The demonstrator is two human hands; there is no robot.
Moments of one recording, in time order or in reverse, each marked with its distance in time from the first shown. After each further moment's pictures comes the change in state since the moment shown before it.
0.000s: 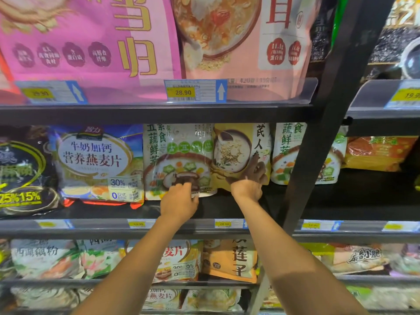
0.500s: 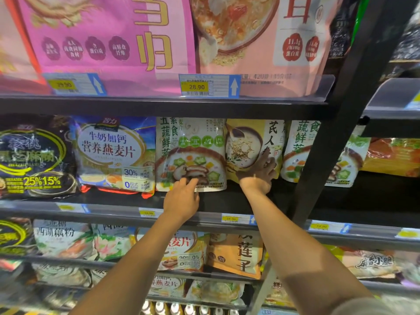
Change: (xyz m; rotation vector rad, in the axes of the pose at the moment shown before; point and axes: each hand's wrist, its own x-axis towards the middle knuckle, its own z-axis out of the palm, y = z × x) left_hand -0.013 -0.023 0.014 -0.023 0.065 0.059; right_hand 0.015 -0.005 0.009 0.001 0.128 -0.085
